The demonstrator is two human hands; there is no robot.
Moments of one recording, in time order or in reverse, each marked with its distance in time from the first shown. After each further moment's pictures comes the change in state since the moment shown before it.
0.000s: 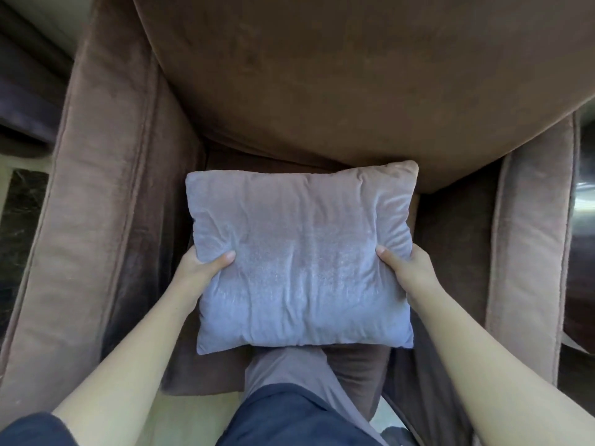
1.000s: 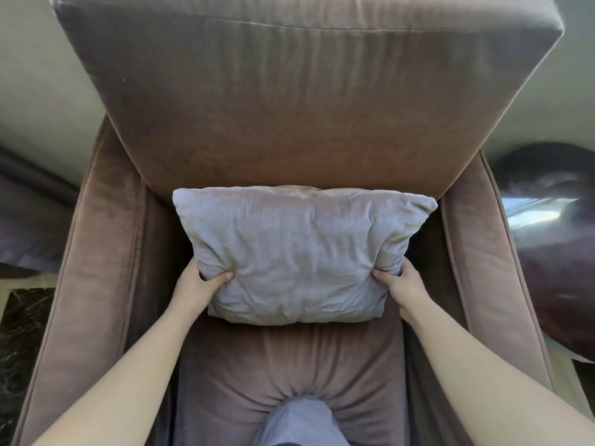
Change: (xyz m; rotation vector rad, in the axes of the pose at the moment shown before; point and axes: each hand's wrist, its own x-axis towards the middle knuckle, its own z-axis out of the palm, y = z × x) left_hand 0.056 0.107 0.024 0.362 -0.006 0.344; right_hand 0.025 -0.033 -0.023 0.326 0.082 -0.154
